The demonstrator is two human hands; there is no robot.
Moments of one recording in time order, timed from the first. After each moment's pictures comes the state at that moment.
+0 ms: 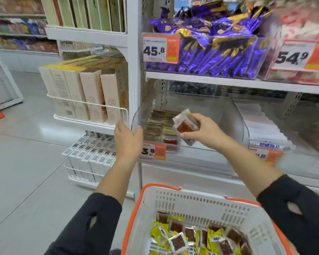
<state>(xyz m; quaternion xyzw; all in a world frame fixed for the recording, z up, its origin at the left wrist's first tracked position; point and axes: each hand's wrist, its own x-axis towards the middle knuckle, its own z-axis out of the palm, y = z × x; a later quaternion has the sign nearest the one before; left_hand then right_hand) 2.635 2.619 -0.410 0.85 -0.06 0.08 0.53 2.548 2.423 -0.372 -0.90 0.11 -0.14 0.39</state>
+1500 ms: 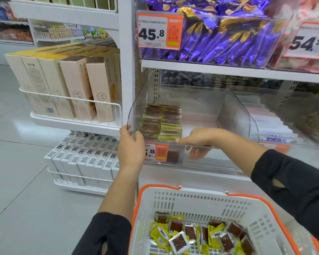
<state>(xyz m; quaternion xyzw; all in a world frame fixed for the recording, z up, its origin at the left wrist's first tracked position) 2.649 2.606 -0.447 0.78 -0.06 0.01 0.62 2.593 2.425 -0.391 -0.88 0.28 0.21 0.32</state>
